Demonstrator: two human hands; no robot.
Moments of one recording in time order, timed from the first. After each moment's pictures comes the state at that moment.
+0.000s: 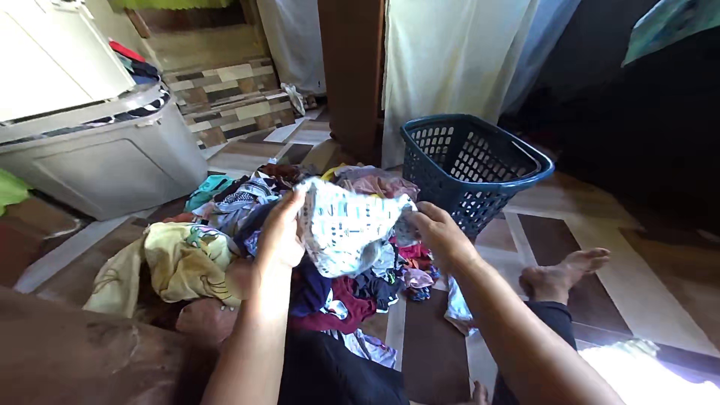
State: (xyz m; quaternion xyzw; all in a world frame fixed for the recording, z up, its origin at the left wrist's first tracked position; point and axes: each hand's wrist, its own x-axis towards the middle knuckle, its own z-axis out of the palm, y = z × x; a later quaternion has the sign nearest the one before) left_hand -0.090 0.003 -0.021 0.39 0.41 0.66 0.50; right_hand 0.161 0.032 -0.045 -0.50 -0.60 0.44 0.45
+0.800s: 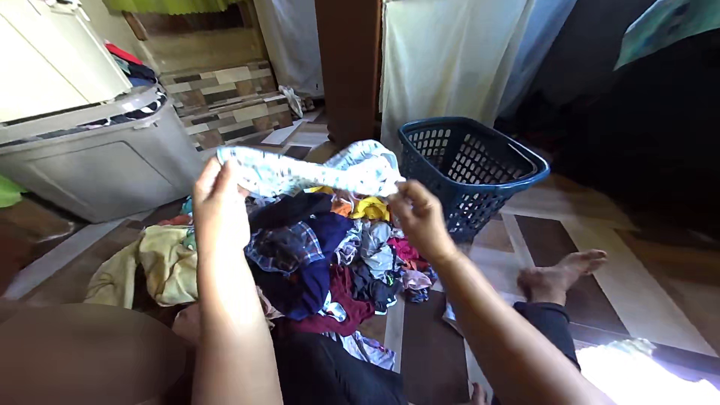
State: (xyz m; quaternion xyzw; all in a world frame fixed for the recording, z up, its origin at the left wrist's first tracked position) left_hand -0.150 0.020 0.009 0.52 0.39 0.72 0.21; right_hand 0.140 0.054 -0.051 -0.33 -0.73 0.23 0.55
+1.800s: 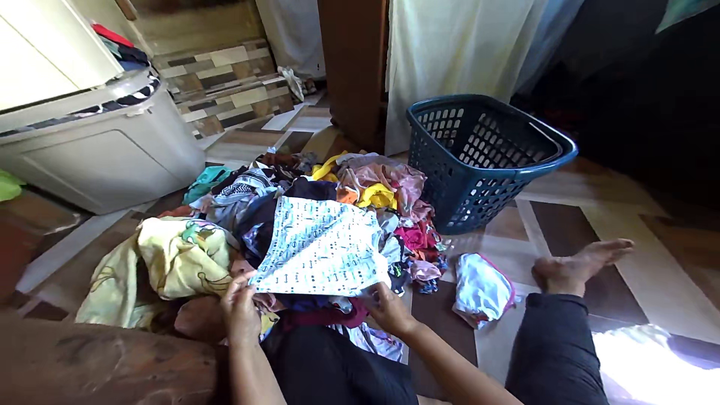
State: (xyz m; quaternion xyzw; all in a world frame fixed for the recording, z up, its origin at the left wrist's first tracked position) left_hand -0.187 -0.050 -0.197 0.42 0.52 0.71 0.21; right_hand 0.109 -0.010 -0.248 -0.50 -0.73 0.41 0.22
